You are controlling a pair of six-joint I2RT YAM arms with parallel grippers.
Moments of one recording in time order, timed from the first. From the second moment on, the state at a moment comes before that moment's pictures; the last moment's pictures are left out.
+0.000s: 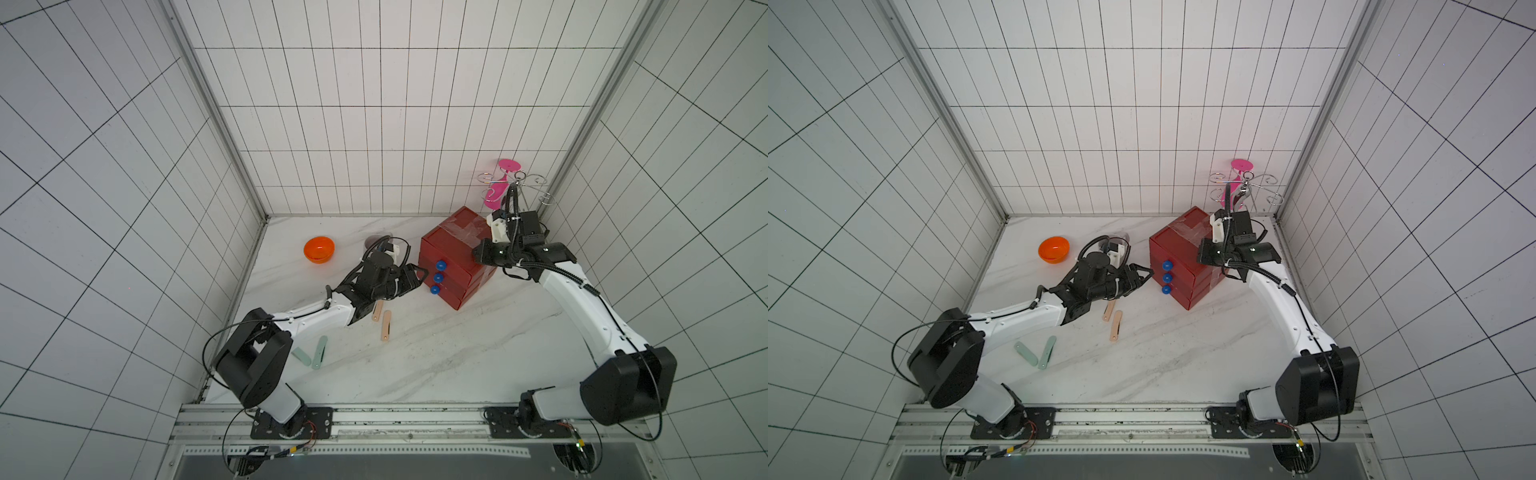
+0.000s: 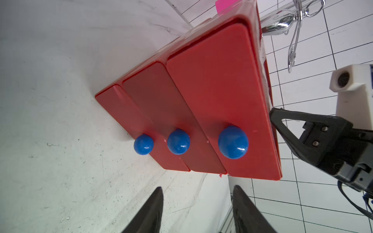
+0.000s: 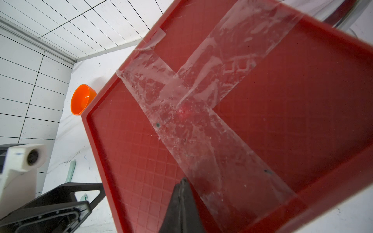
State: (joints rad) left arm -0.69 1.60 0.94 0.27 0.30 -1.06; right arm 0.20 1.42 1.30 -0.71 -0.24 0.32
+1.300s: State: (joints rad) left arm -0.71 1.98 1.06 0.62 0.44 -1.15; right arm 0.20 1.41 1.28 -0.70 -0.24 0.32
